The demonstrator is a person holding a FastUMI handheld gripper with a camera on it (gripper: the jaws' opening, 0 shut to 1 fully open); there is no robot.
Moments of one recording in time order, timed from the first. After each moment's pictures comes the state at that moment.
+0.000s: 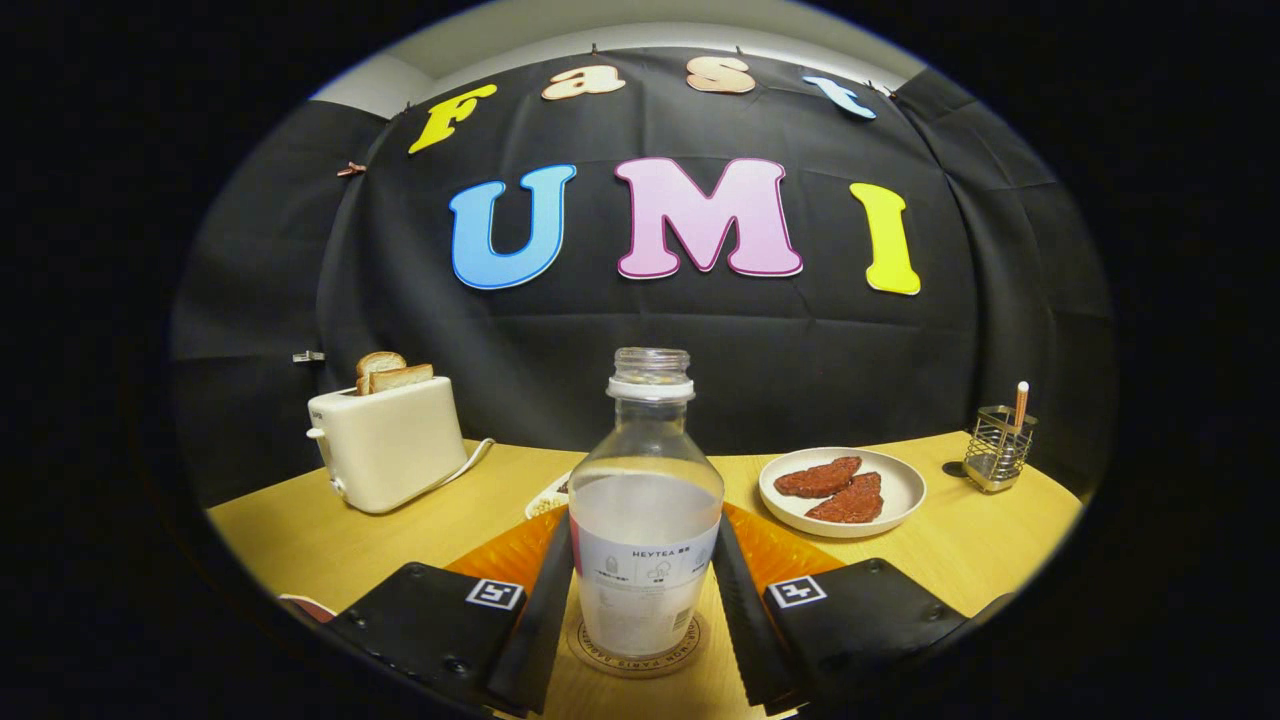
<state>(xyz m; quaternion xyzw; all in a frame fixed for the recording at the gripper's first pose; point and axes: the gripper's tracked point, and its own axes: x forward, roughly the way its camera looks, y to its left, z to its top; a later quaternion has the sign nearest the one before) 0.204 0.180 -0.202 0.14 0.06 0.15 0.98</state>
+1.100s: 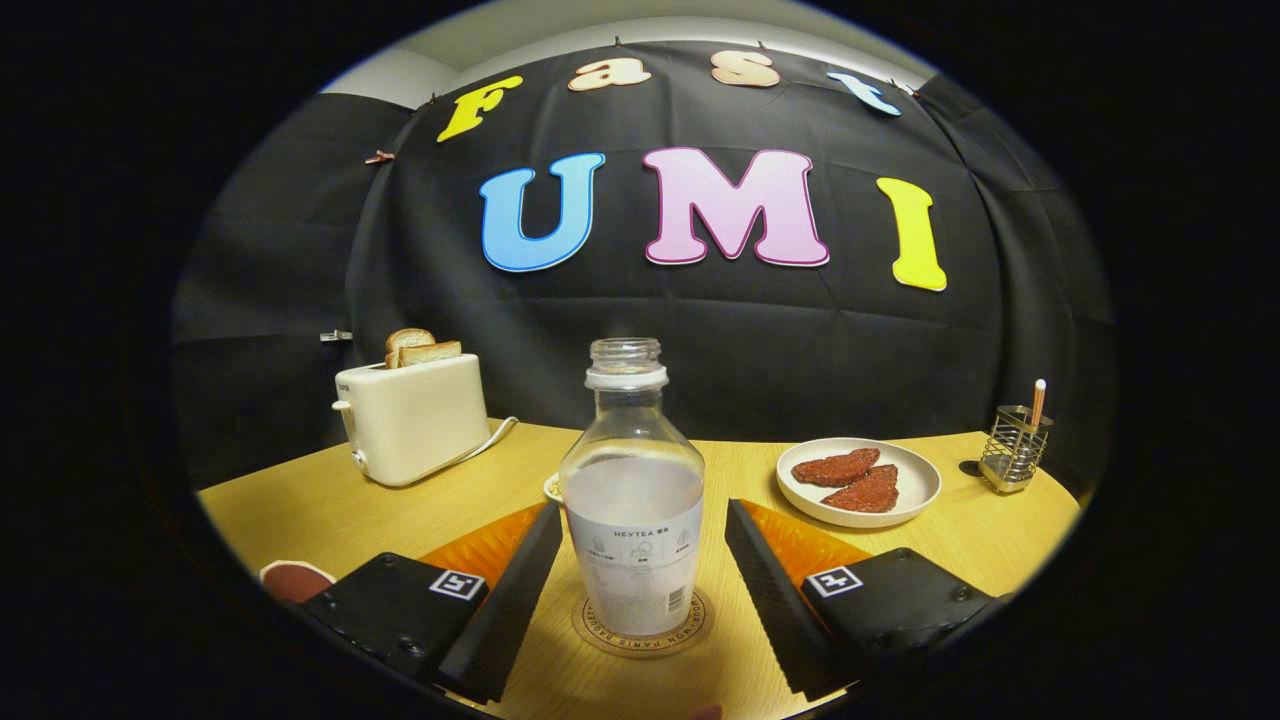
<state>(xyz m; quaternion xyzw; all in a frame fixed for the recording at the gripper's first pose) 0.191 0.178 -0.215 0.13 0.06 0.19 0.97</state>
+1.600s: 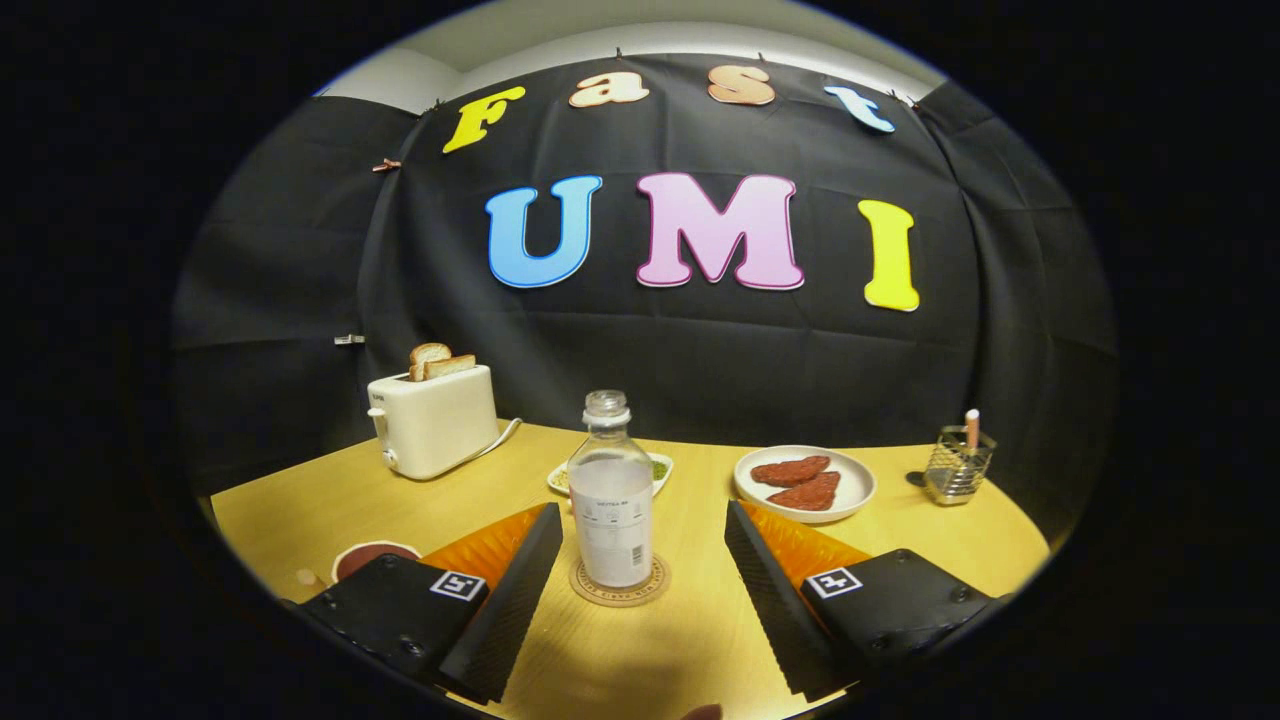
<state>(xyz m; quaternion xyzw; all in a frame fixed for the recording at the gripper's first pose) 0.122 0.104 -0.166 0.11 0.06 0.17 0.98</state>
